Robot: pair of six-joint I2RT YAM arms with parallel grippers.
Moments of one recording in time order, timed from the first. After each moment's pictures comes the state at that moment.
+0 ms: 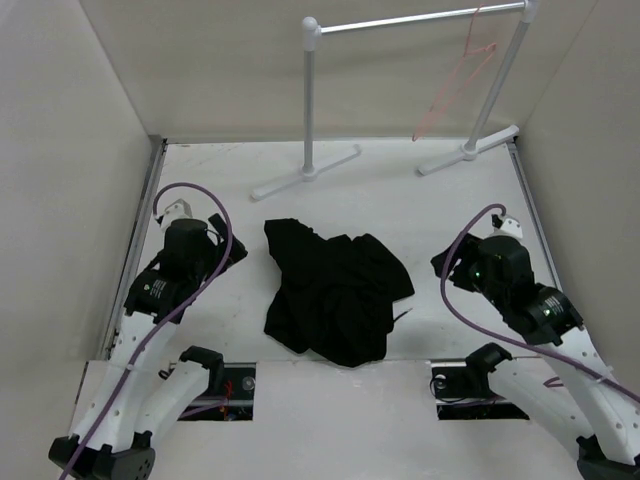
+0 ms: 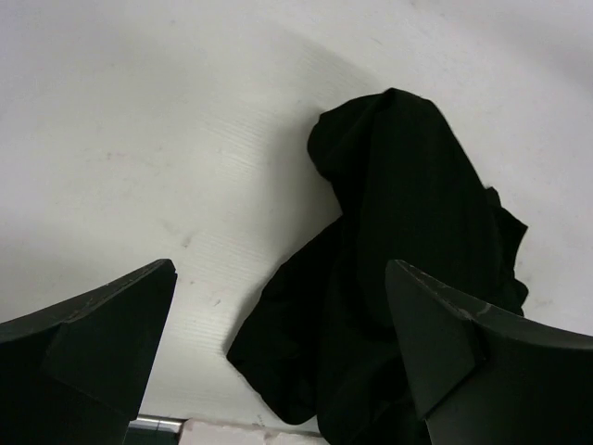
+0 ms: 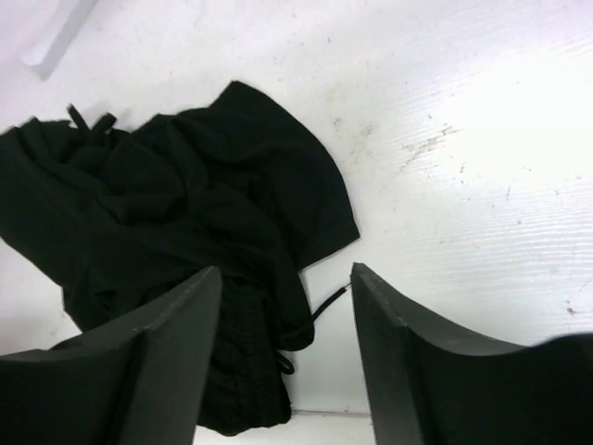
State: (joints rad) left arm -0.31 0.77 0.93 -0.87 -0.23 -0.74; right arm 0.51 0.65 0.85 -0.82 0.26 0.73
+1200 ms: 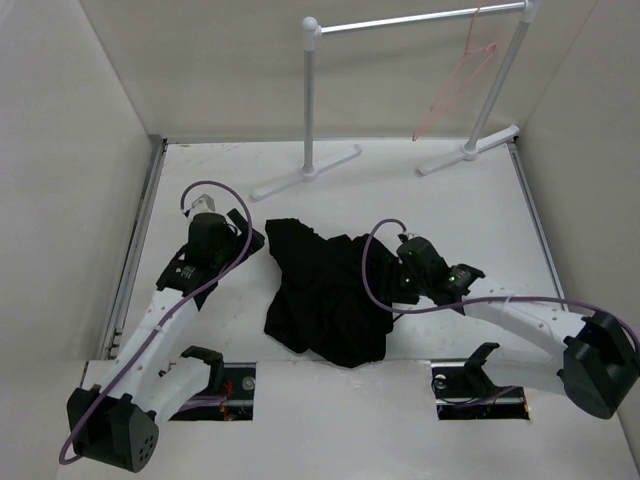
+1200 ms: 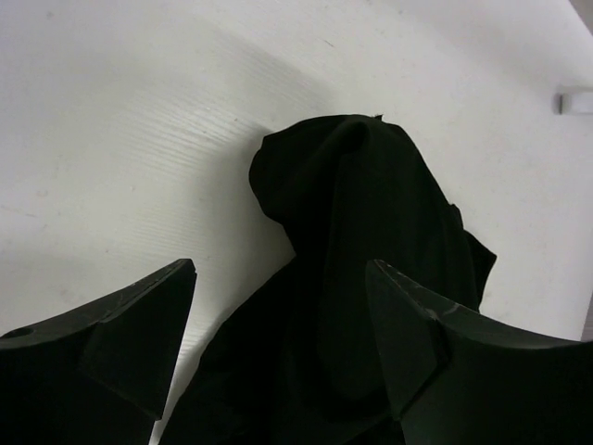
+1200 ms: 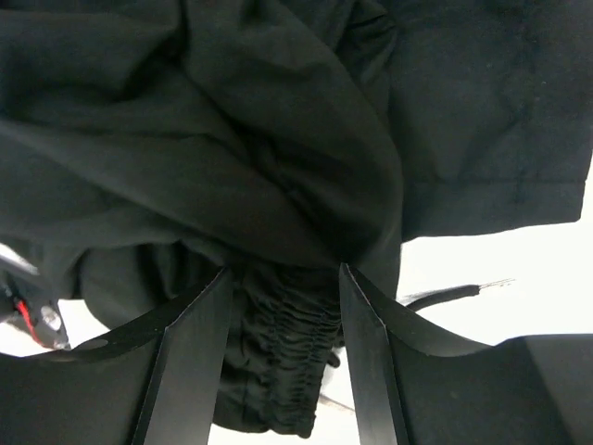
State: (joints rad) left arm -0.27 0.90 0.71 -0.45 -0.09 -0.79; right arm 0.72 1.14 0.64 -0.39 -0.04 0.77
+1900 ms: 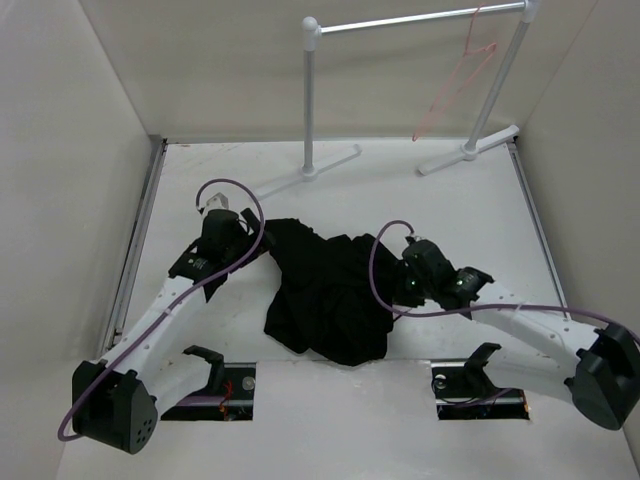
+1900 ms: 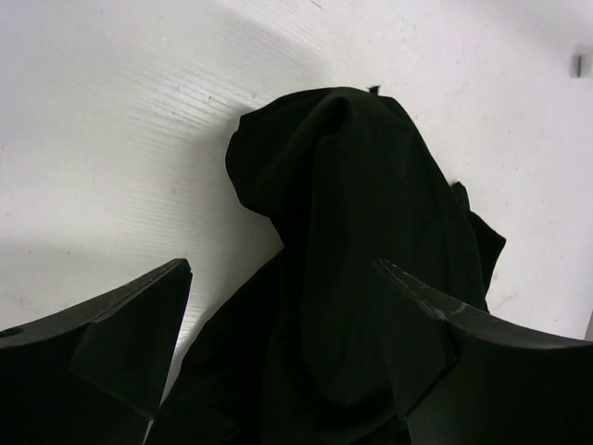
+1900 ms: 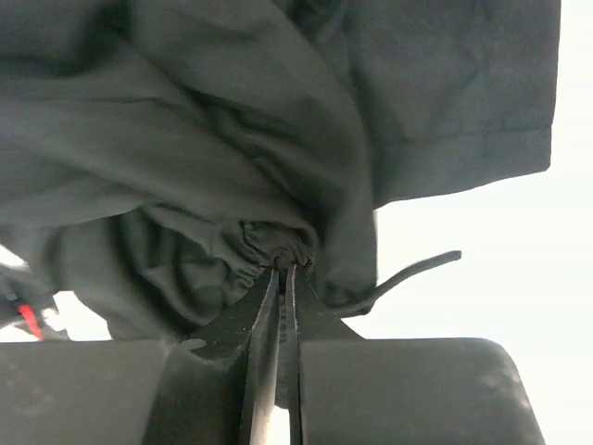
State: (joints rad) left arm -0.33 1.00 0.71 -0.40 -0.08 -0.80; right arm 0.72 1.08 0.61 -0.44 -0.02 0.83
